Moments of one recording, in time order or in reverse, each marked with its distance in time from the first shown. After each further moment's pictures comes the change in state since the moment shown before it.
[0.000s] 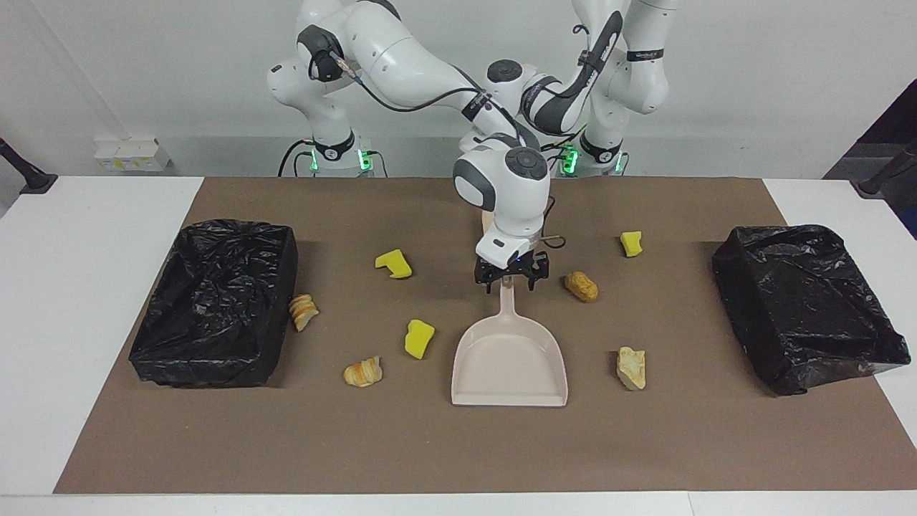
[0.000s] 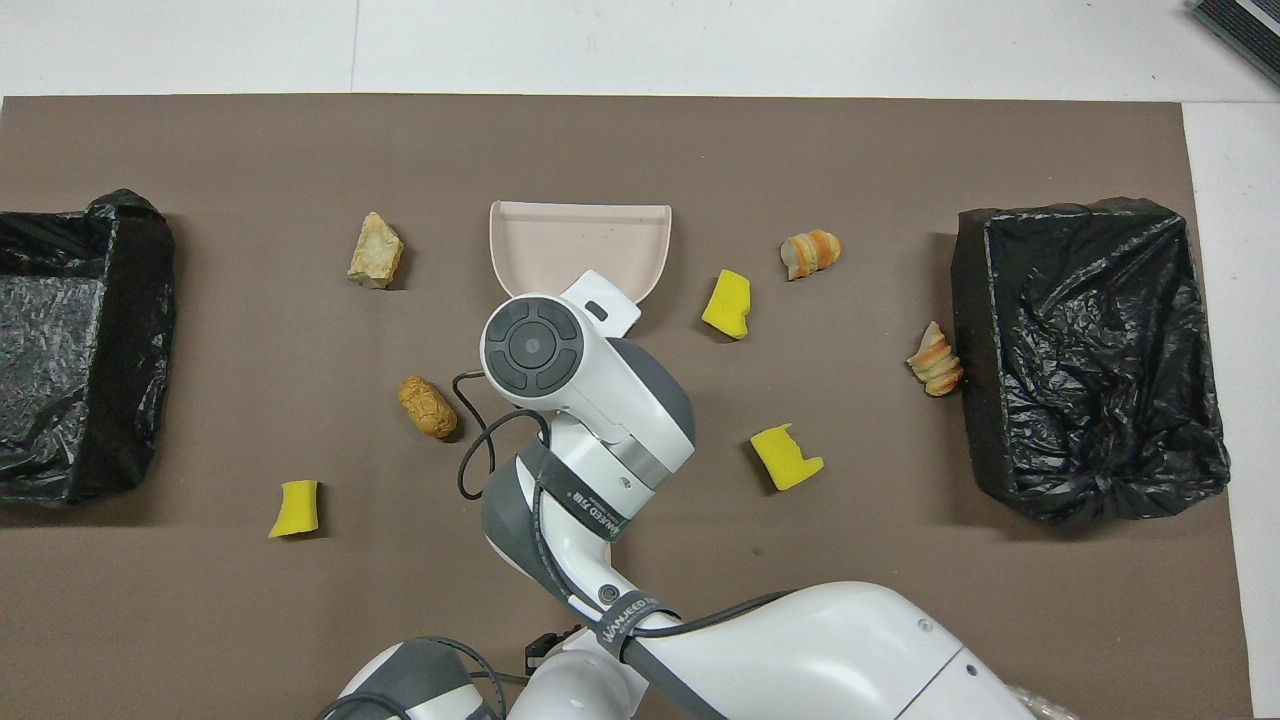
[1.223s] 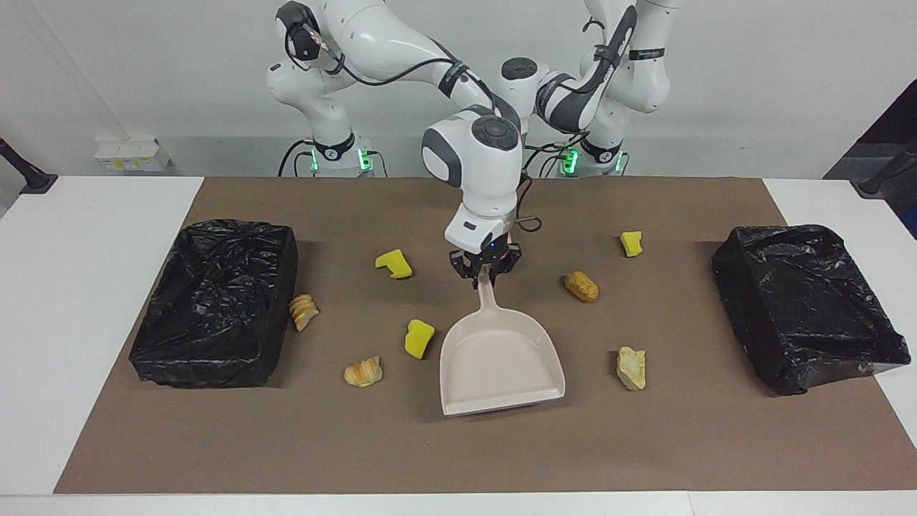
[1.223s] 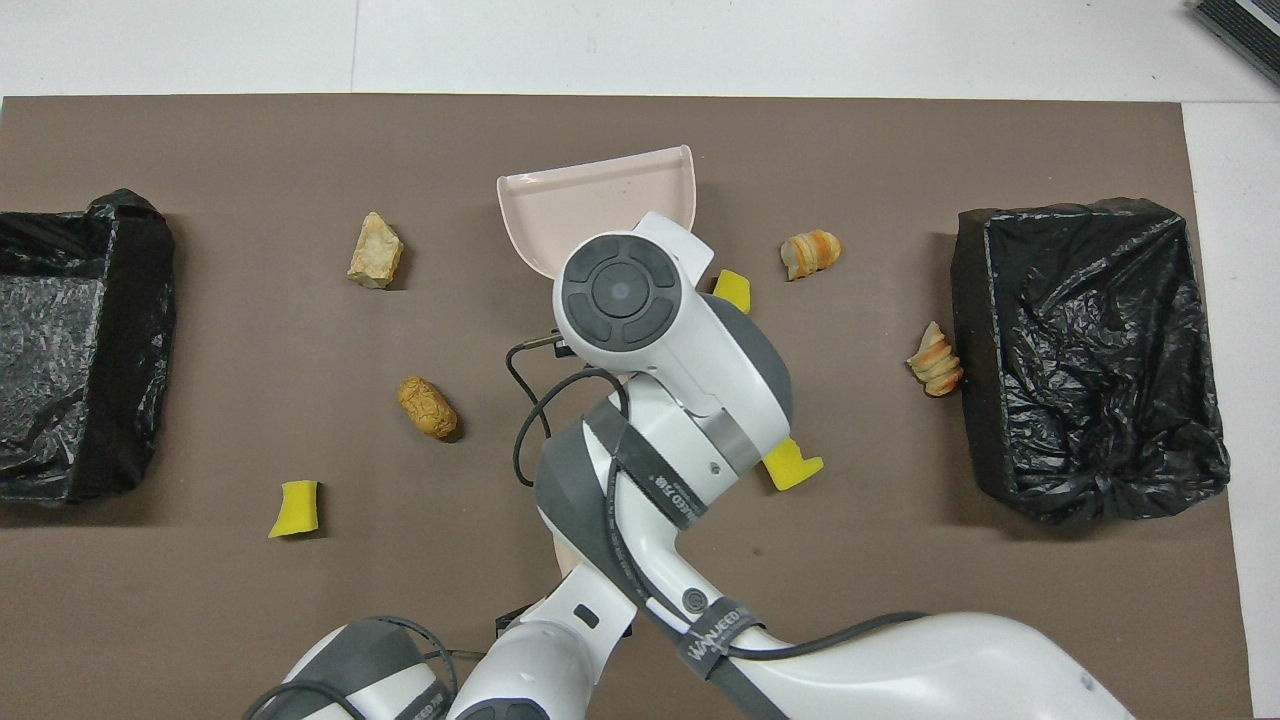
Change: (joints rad) left arm 0.095 -0.076 0.013 -0.001 0.065 -0.063 -0.011; right arm -0.099 -0.174 -0.008 -0.014 0.026 -0.135 -0.270
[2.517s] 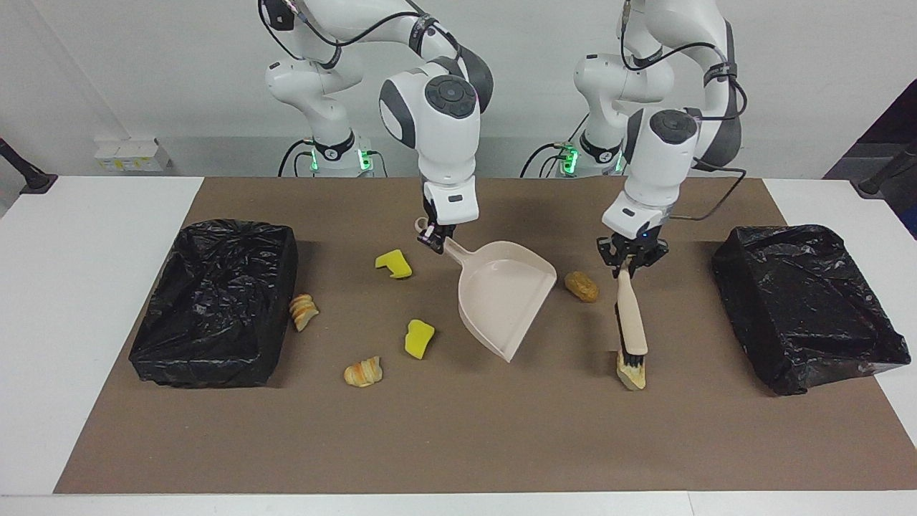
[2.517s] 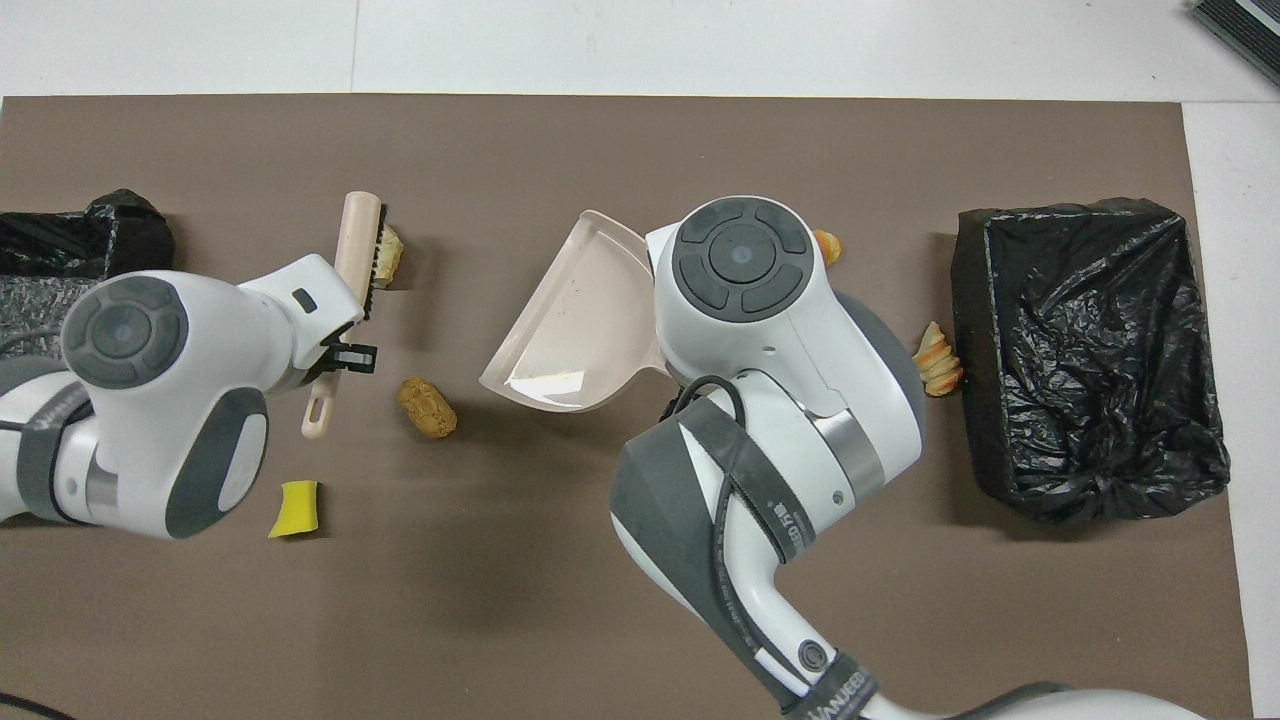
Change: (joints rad) left arm 0.679 0.333 0.009 0.505 0.065 -0.155 0.938; right arm -0.064 -0.147 0.006 -0.096 0.051 -0.207 -0.943
